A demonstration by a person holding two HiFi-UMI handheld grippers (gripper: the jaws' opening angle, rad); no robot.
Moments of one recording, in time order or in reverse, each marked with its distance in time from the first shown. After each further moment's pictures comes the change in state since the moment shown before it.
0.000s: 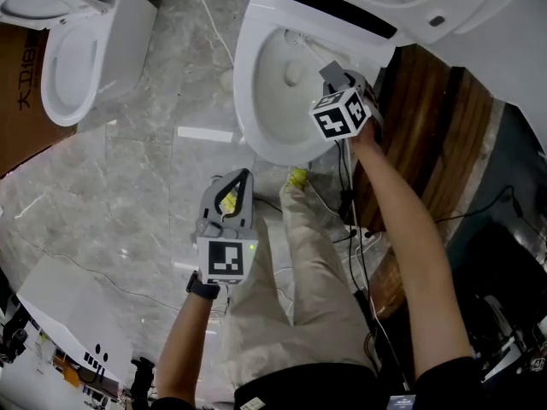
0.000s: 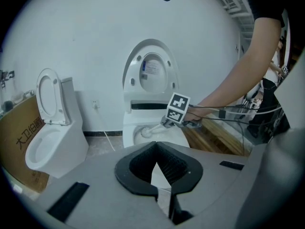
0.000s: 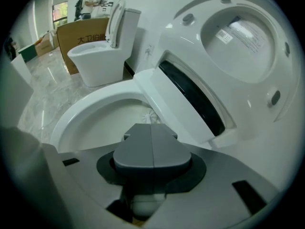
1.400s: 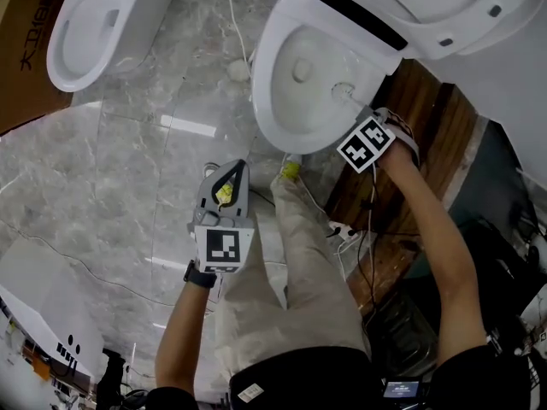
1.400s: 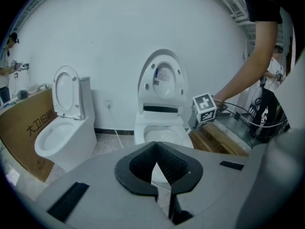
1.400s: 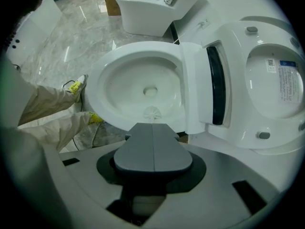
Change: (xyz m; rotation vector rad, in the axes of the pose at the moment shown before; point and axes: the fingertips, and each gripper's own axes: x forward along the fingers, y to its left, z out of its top) left arm -0.059 0.034 -0.027 -0.085 -0.058 0.063; right arm -0.089 0.027 -0.084 -0.521 0.454 0.099
